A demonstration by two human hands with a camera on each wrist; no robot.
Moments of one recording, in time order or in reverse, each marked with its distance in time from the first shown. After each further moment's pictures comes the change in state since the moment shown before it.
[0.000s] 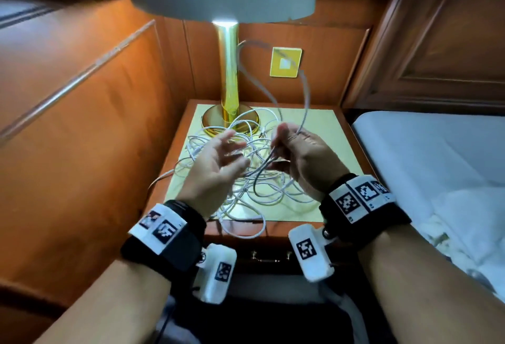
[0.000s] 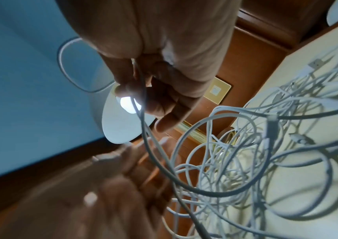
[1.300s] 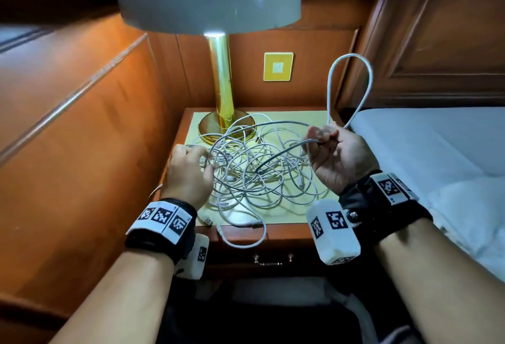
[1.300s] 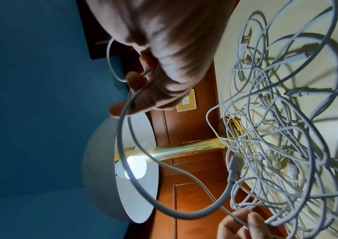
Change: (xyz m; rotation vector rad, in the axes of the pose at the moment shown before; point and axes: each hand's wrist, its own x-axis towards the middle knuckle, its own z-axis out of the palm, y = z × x) left_hand 0.026 -0.024 -0.034 1.014 0.246 0.158; right_hand -0.006 -0.020 -0.042 1.081 0.302 0.121
